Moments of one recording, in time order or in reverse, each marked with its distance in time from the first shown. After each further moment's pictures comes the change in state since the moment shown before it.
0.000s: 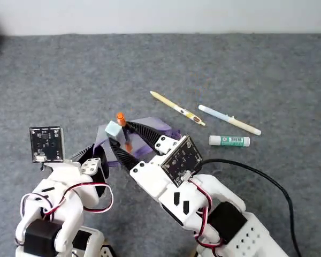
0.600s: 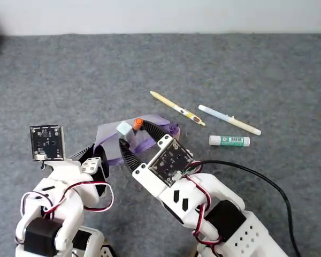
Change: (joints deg) left arm 0.0 1.0 -0.4 -0.1 0.3; right arm 0.9 0.1 -0.6 6.1 6.7
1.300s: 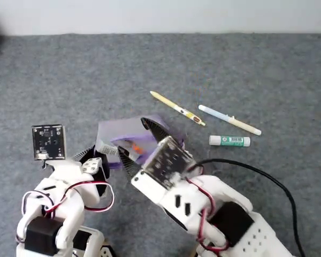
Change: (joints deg) left arm 0.0 0.4 0.6 0.2 0.1; right arm -3.1 4.0 -9.2 10.9 0.0
